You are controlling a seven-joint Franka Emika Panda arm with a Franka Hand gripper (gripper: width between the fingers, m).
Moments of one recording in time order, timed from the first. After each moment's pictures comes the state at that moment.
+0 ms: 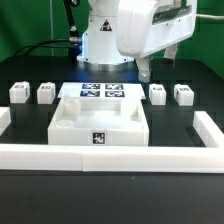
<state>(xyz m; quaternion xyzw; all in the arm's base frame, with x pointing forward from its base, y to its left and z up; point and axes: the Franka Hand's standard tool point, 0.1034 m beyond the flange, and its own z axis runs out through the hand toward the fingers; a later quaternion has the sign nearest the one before) 0.563 0.060 0.113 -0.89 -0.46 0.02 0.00</state>
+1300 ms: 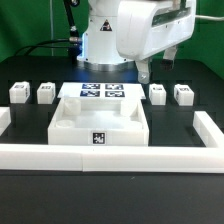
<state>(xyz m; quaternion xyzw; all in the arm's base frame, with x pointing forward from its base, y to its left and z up) 0.560 0.059 0.110 -0.88 -0.47 0.02 0.00</state>
